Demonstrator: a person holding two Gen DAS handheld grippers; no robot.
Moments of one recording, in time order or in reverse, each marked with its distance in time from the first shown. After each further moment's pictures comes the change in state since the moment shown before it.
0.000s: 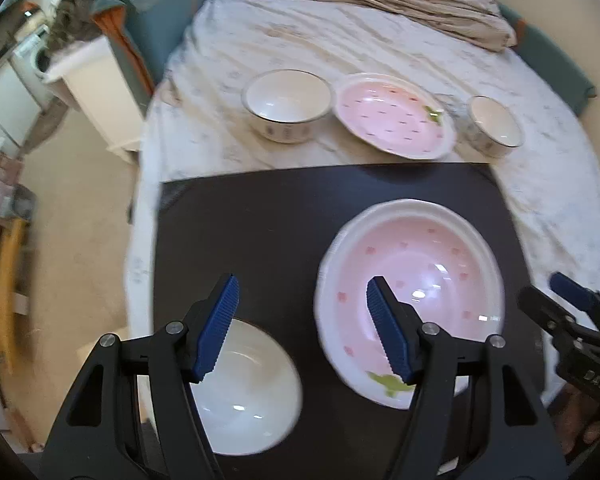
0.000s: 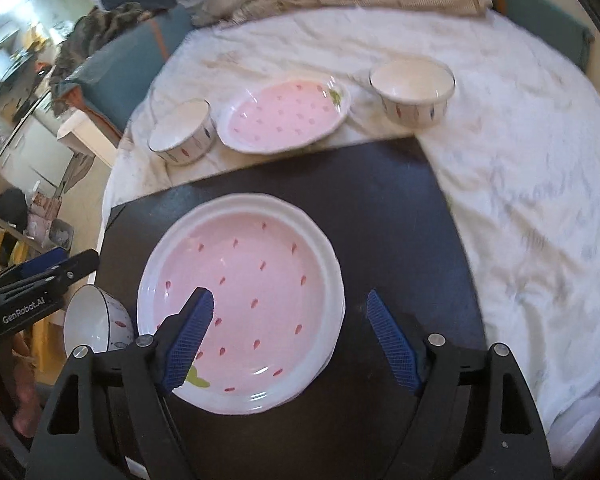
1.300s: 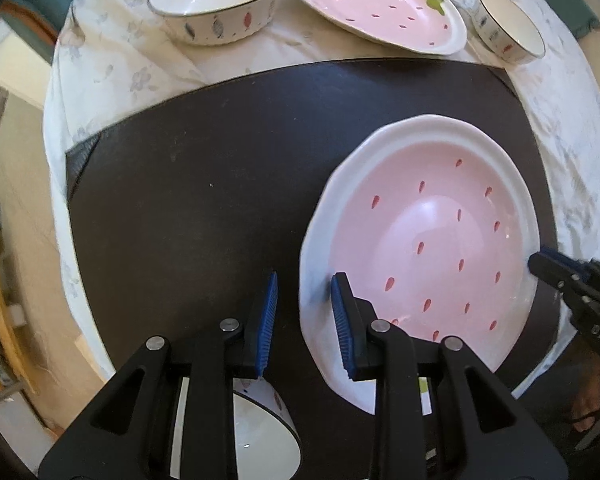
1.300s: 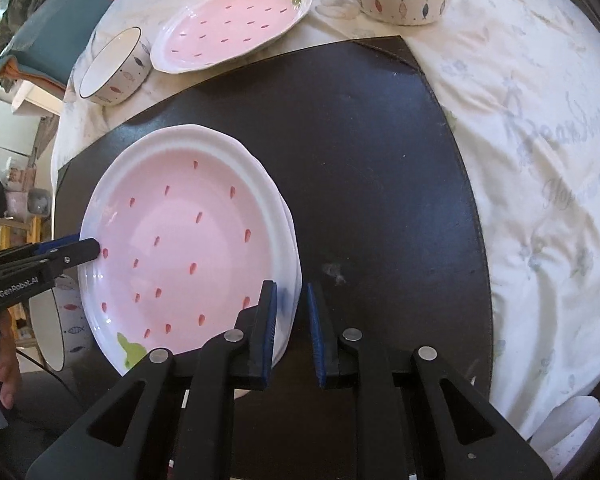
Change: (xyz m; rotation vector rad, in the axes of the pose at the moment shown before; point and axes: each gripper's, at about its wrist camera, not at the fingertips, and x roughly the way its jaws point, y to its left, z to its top) left arm 0.096 -0.018 0.013 0.152 0.379 -0.056; right arm 0.070 -0.032 0.008 0.060 0.344 -0.041
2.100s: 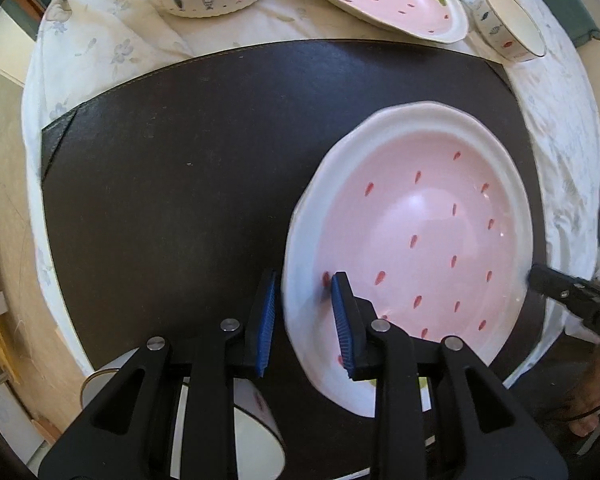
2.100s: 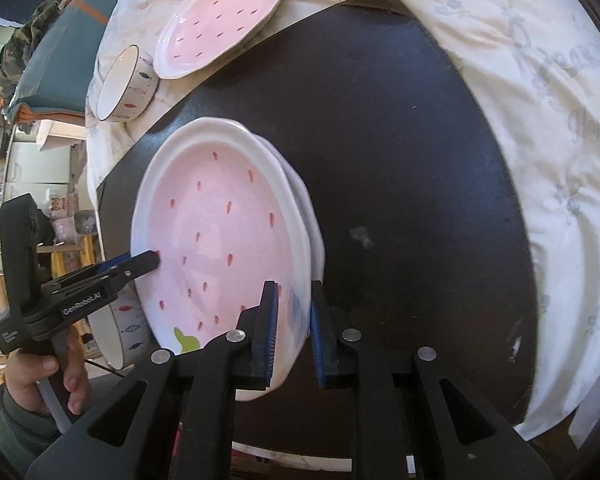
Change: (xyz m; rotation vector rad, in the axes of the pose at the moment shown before) left arm 0.012 0.017 -0.001 -0.055 0.061 -0.088; right arm 0.000 -0.023 -0.003 0.181 0.105 0.203
